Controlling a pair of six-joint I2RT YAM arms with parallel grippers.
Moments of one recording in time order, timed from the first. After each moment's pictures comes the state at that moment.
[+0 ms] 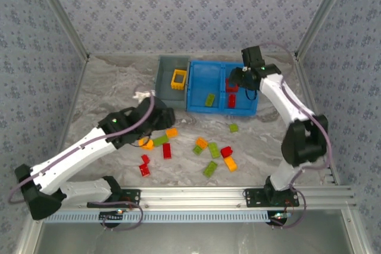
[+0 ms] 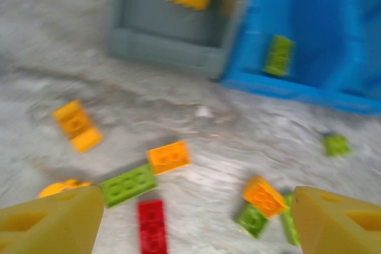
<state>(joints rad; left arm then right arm) -0.84 1.10 1.10 -0.90 -0.37 -0.89 0.29 1.60 1.45 -0.71 0.04 0.49</state>
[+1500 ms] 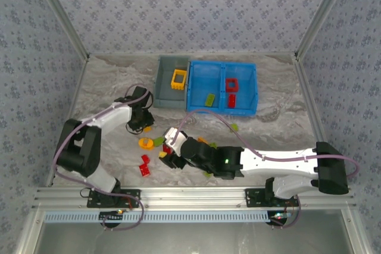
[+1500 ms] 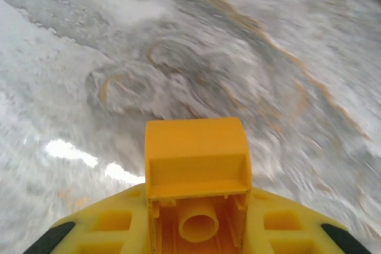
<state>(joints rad) -0.40 1.56 0.97 -0.69 -0.07 -0.82 1.38 1.30 0.92 -0.09 0.38 0.14</state>
